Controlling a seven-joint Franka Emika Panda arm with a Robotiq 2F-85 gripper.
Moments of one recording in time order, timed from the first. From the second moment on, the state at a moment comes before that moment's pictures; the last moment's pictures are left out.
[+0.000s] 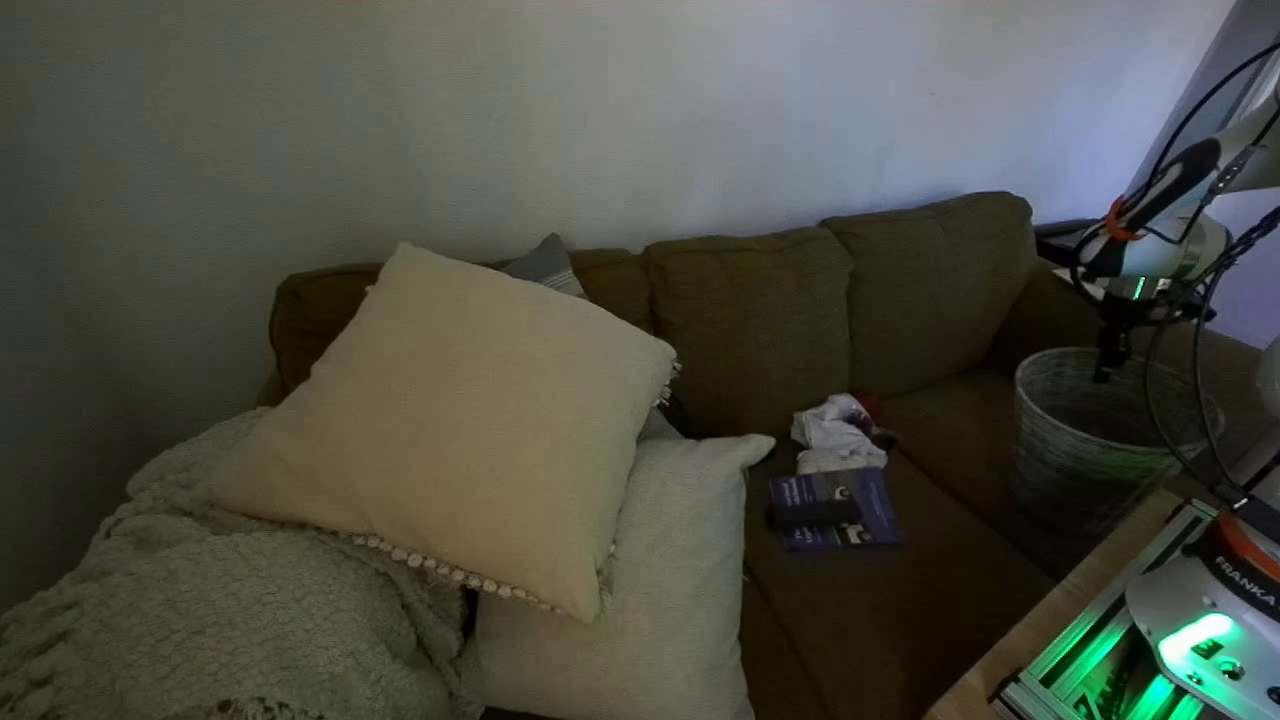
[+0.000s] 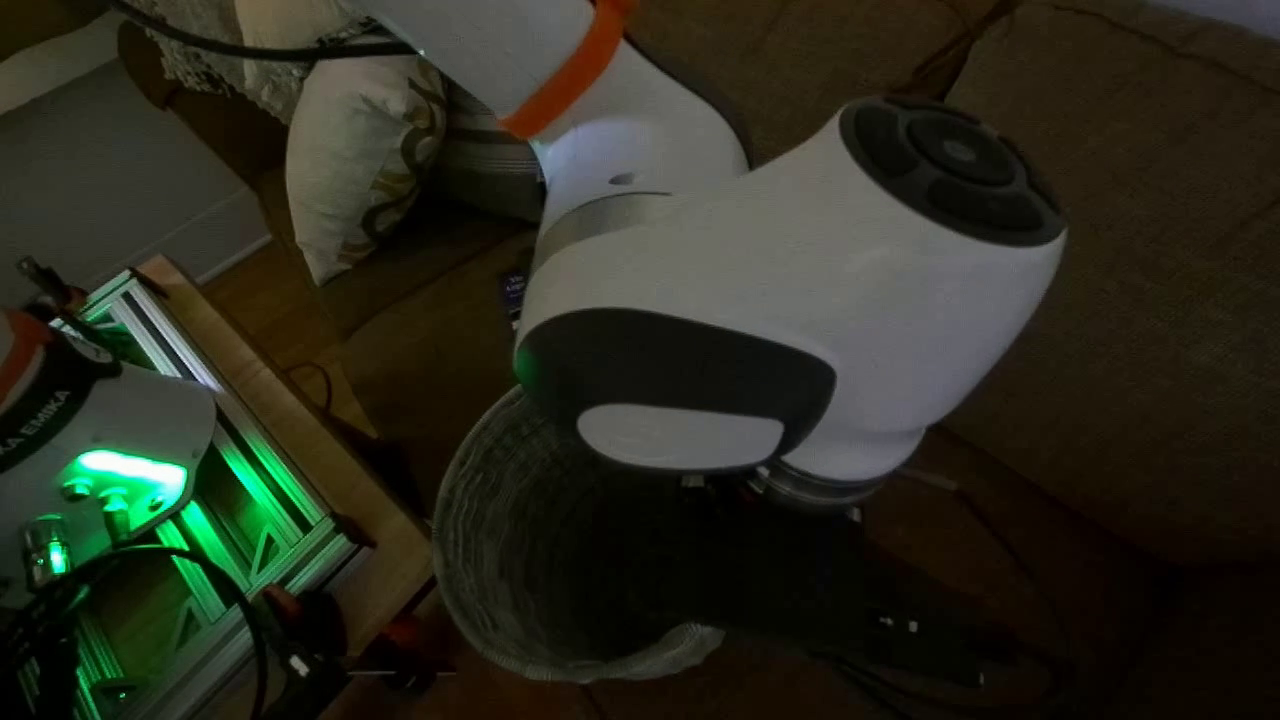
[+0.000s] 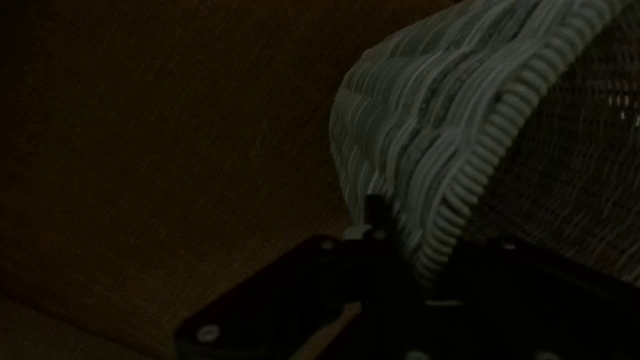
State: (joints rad) arm -0.86 0.62 -0.13 -1.93 -0.13 2.44 -1.39
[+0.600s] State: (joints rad) arm -0.87 0.67 -0.15 -1.93 -0.13 2.44 -1.48
